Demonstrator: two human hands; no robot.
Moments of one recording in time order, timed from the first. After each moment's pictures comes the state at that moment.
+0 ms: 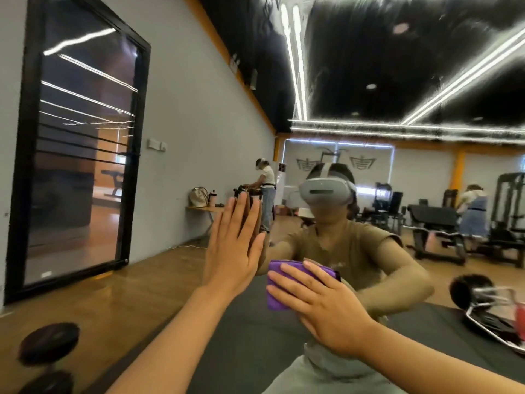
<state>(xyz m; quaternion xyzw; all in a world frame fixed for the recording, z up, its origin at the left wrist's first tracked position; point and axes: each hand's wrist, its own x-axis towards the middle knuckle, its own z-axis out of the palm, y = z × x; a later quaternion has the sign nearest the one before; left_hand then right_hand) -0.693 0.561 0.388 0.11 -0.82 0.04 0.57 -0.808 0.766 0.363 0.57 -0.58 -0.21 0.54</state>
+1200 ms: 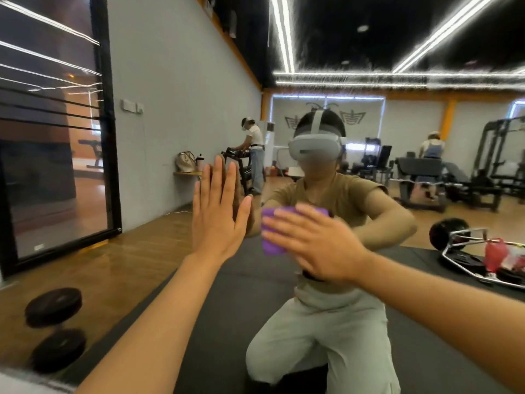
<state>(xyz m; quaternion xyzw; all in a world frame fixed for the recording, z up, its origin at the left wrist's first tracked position) -0.698 0.574 0.360 0.13 -0.82 -0.01 0.55 -0.819 0.781 0.375 0.60 -0.56 -0.16 0.54</state>
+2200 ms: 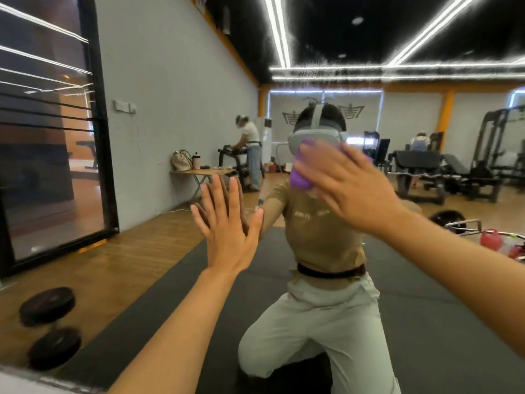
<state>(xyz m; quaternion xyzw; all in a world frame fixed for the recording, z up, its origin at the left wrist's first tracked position) -0.737 0.644 0.334 0.18 -0.80 -0.06 0.56 -0.853 0.861 0.444 0.52 -0.62 -0.05 0.58</state>
